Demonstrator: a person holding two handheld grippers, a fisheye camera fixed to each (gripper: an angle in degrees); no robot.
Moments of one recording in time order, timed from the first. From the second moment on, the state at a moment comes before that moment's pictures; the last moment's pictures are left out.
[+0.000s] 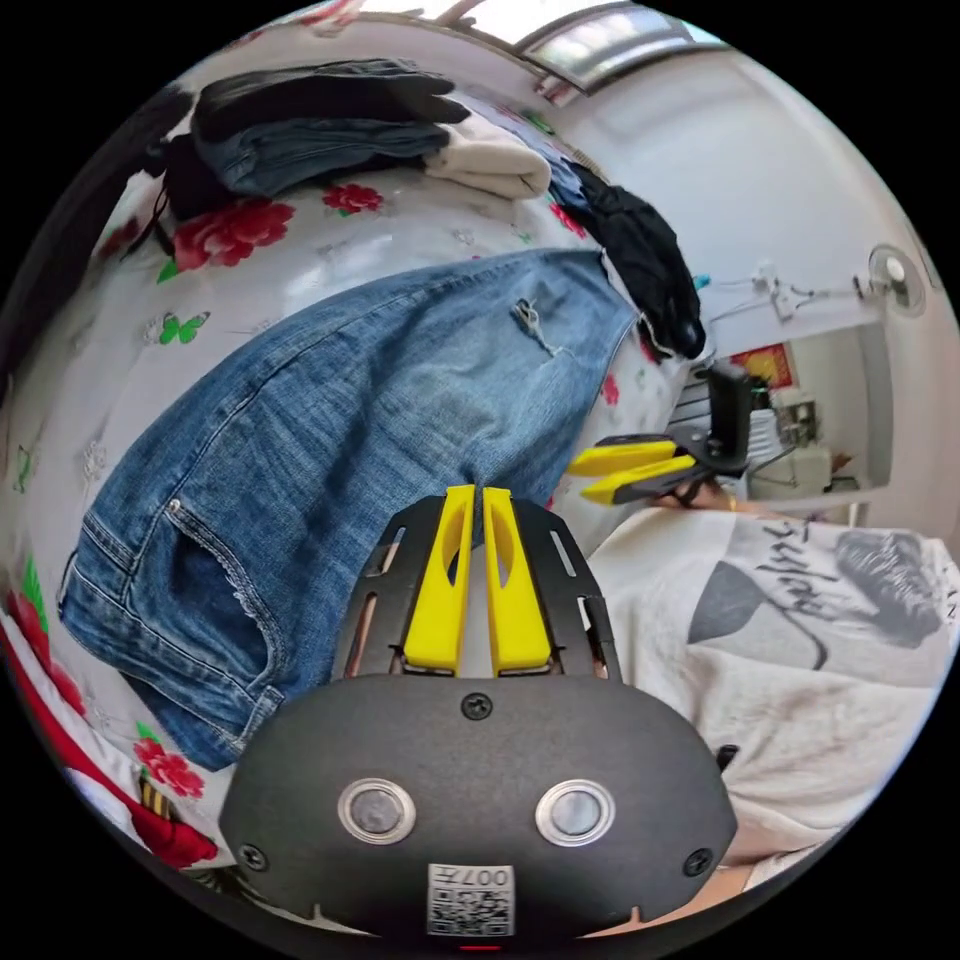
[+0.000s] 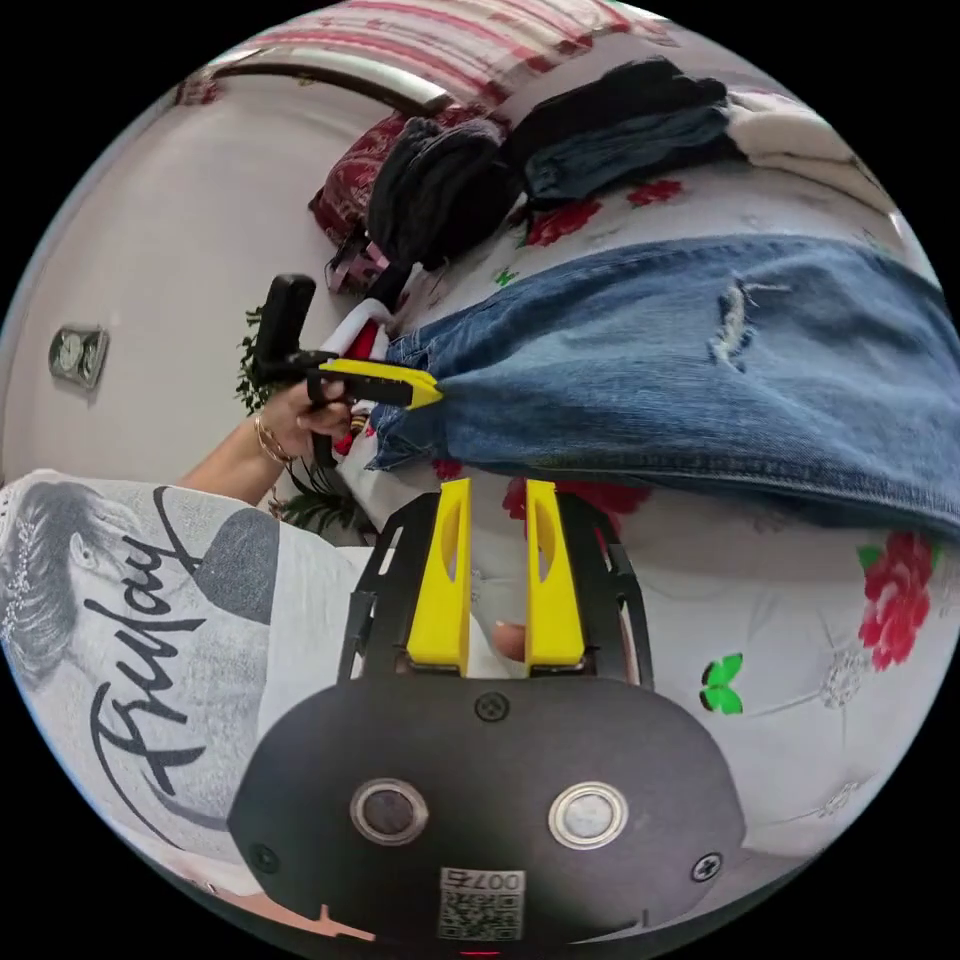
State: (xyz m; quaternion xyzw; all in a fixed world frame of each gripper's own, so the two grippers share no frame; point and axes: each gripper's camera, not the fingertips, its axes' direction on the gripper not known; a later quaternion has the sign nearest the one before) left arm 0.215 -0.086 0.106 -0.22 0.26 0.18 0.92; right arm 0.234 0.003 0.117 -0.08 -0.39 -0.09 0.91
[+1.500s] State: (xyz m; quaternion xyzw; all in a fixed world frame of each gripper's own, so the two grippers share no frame) left arm 0.139 -0.042 0.089 -0.24 -0.04 0.15 0.96; right arm 0.346 -0.045 0.157 -0.20 -0.48 -0.19 0.84
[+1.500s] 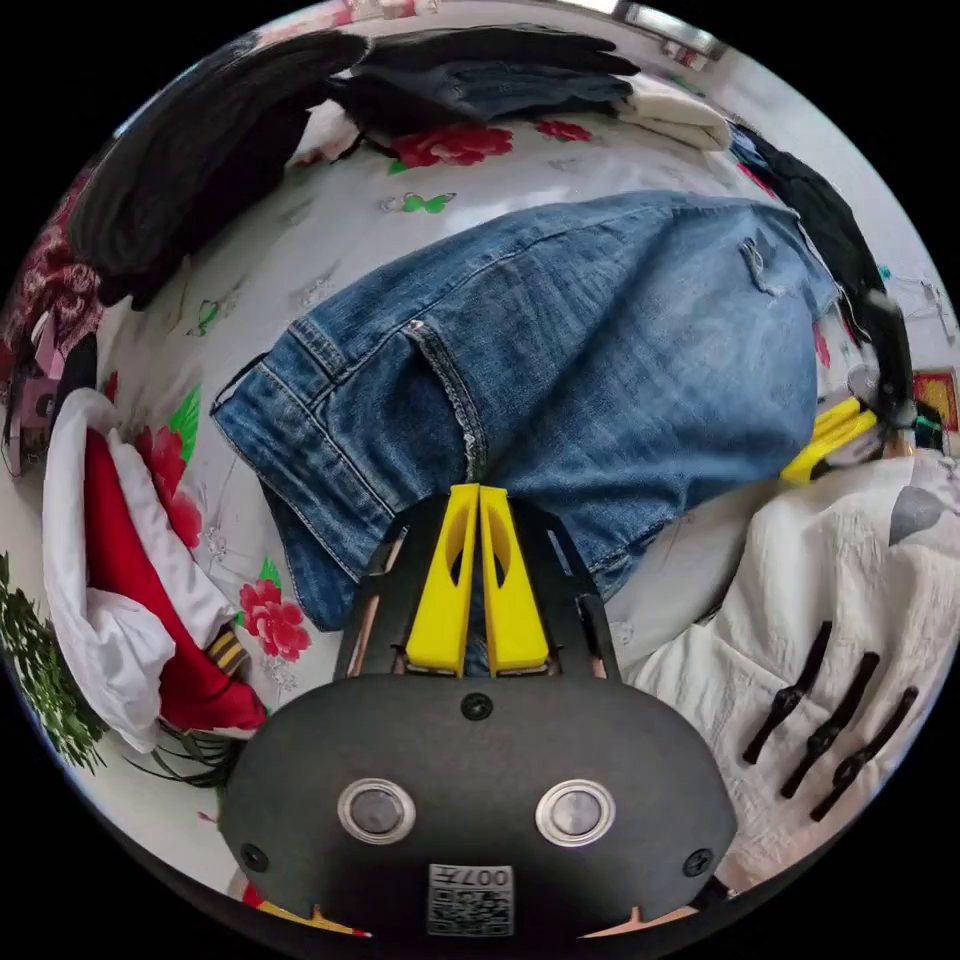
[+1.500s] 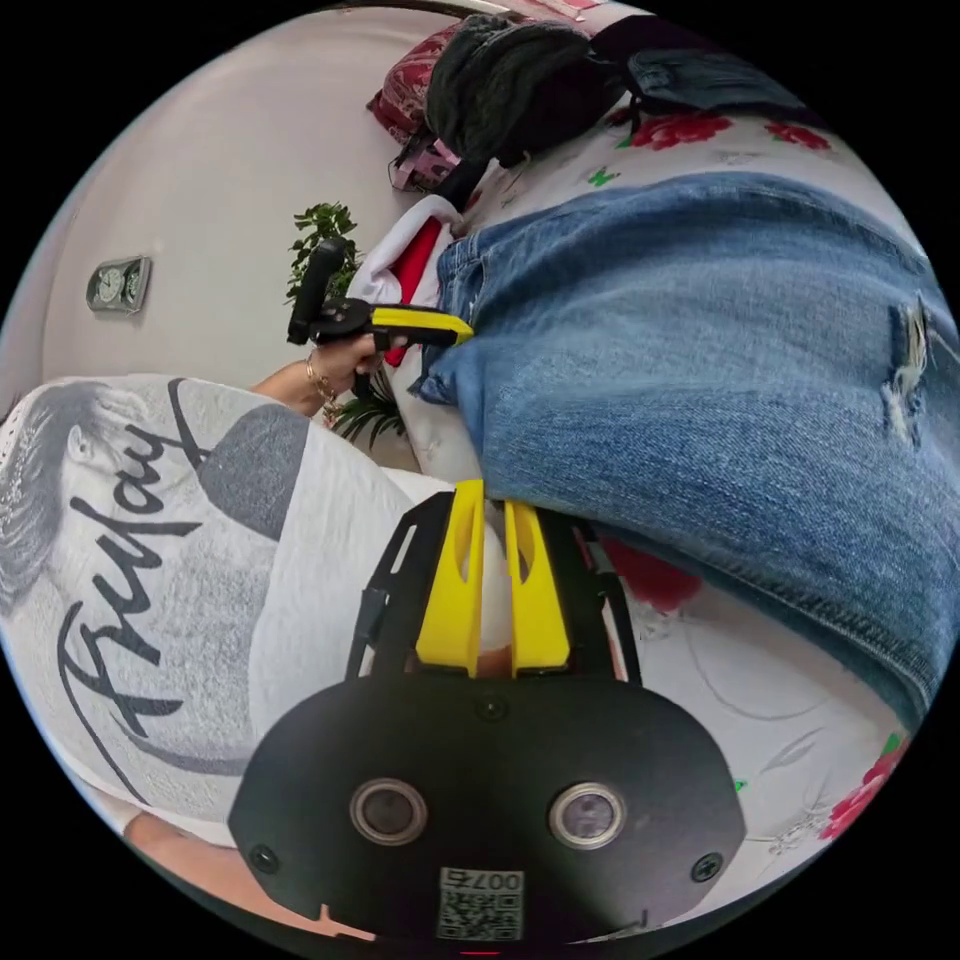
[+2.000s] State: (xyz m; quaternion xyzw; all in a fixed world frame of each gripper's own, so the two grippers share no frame) left arm 0.088 -0.016 0.014 -0.13 0.05 -0.03 0.99; right arm 0.517 -0.050 0.119 -0.10 -0.43 0.06 0.90
